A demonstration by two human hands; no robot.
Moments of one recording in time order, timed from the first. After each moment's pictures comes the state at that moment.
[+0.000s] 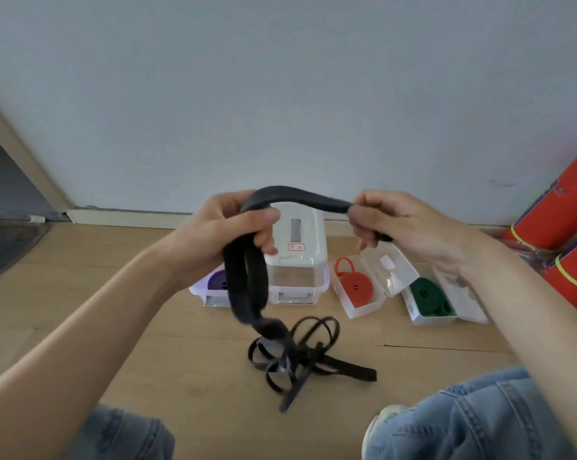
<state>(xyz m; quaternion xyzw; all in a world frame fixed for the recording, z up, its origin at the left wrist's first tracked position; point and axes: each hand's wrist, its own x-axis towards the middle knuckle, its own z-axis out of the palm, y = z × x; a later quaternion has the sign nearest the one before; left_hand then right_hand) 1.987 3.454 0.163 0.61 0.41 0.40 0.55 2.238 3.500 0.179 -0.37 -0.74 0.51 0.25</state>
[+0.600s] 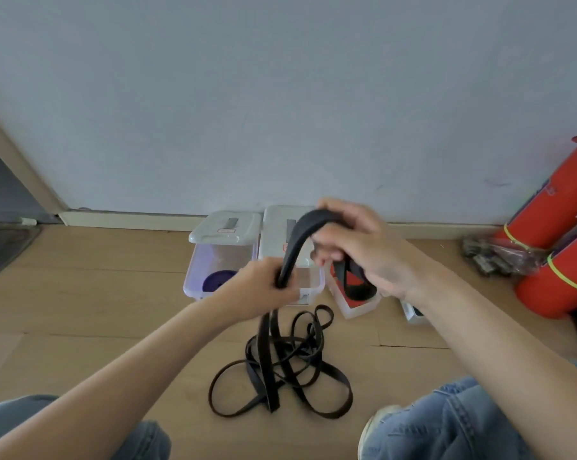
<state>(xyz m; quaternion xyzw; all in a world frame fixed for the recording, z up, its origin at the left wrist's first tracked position) 2.030 3.455 0.097 0.70 0.58 0.23 0.35 2.200 3.479 0.168 -0.28 -0.66 0.62 0.32</state>
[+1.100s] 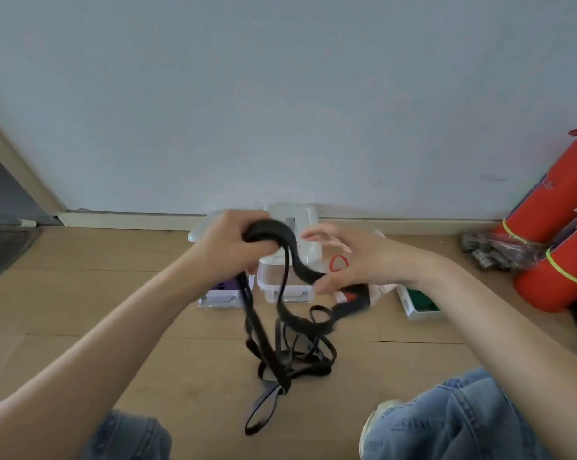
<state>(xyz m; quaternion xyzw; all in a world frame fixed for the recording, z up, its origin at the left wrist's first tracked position) 2.013 3.449 0.157 0.65 0.55 0.37 0.38 2.219 3.490 0.153 -0.42 -0.79 0.45 0.06</state>
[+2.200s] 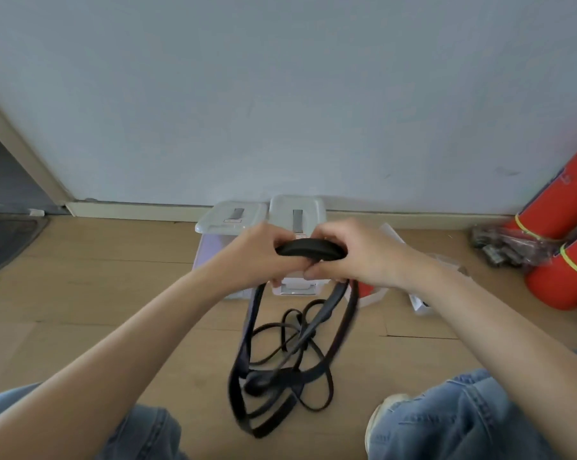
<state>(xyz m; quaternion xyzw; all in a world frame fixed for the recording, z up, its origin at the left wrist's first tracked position) 2.019 3.457 0.126 0.69 0.55 0.24 0.40 2.194 3.478 0.150 -0.42 -0.83 0.35 0.14</state>
